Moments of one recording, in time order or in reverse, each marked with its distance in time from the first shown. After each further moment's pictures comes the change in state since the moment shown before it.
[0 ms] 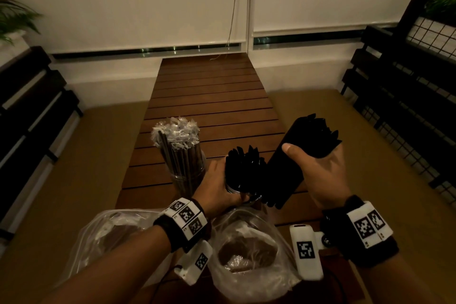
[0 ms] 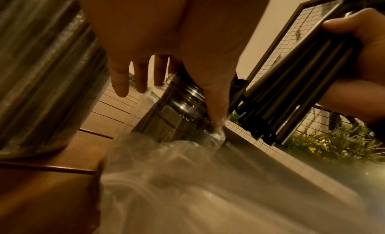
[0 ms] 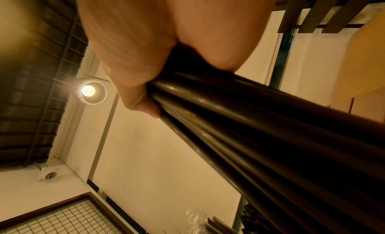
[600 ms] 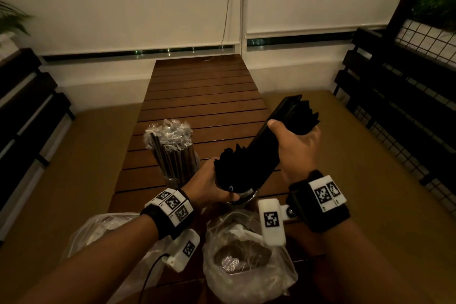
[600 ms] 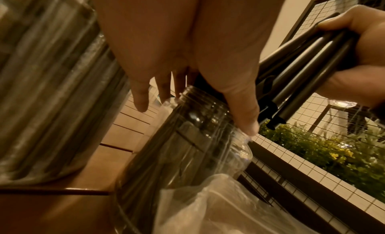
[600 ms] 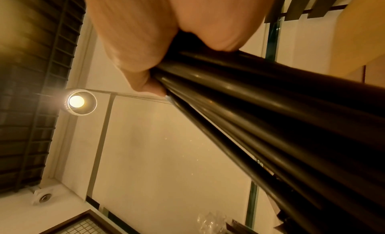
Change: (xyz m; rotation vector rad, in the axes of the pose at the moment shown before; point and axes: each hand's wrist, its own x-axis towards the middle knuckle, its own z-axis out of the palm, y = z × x) left_hand 0.008 0.020 -0.025 -0.136 -0.176 0.064; right_hand 0.034 -0.004 0.038 0.227 0.387 0.283
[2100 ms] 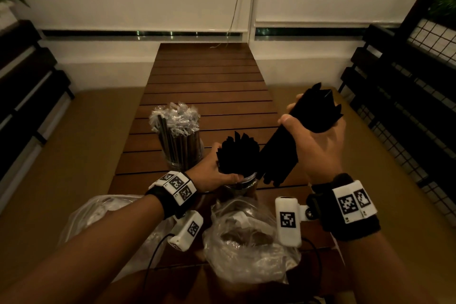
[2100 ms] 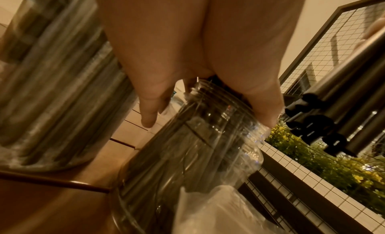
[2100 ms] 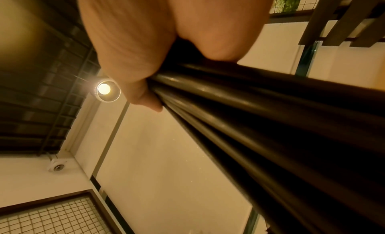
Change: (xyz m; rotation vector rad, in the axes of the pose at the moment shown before) left_hand 0.016 -0.039 0.002 -0.092 -0.046 -0.075; right_hand -0.013 -0.012 -0.016 -0.194 -0.247 -0.336
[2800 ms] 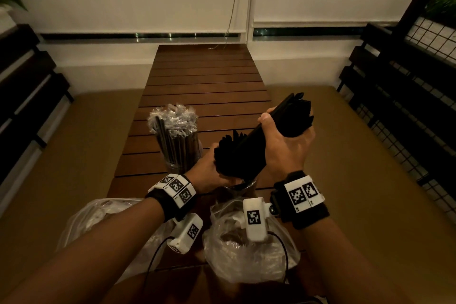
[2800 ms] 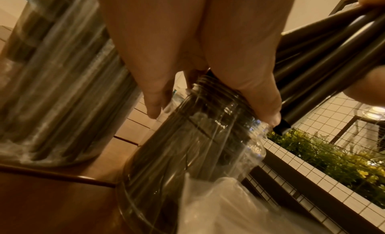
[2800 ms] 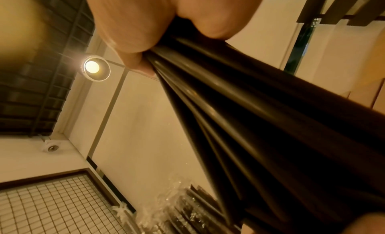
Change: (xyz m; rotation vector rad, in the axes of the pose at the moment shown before) left_hand 0.001 -0.002 0.003 0.013 0.073 0.066; right_hand -0.005 0.024 0.045 0.100 0.237 0.102
